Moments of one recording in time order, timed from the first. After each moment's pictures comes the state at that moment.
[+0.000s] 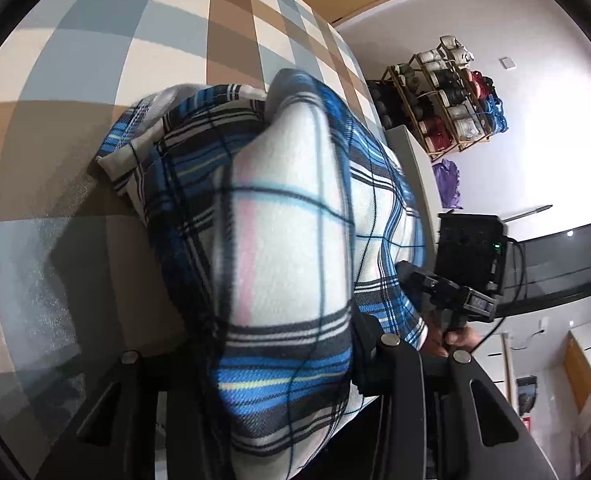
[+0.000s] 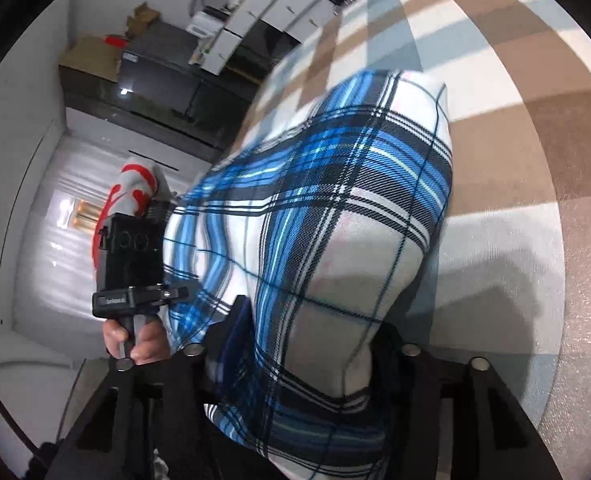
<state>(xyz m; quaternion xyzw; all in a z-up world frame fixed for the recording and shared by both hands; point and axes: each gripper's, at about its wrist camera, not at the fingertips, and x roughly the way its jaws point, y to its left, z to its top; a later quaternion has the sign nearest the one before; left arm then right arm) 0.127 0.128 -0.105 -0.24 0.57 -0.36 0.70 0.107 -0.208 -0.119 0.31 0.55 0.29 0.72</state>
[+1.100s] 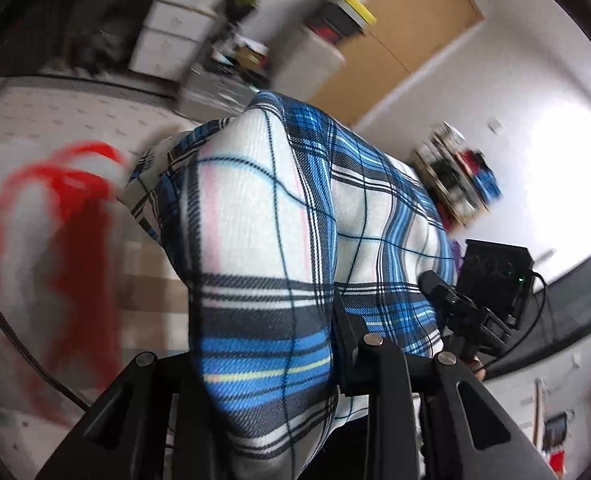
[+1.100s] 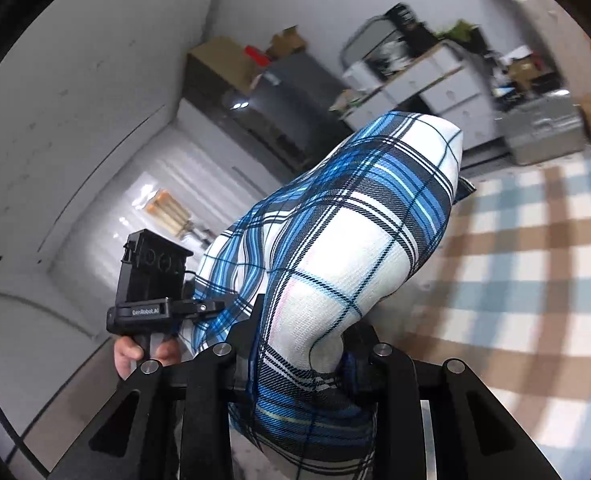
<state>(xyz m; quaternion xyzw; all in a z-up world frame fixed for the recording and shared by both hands) 0.070 0.344 0.165 -0.23 0.44 -0.25 0.83 0.166 0.033 0.146 0.28 0.38 0.42 0.77</state>
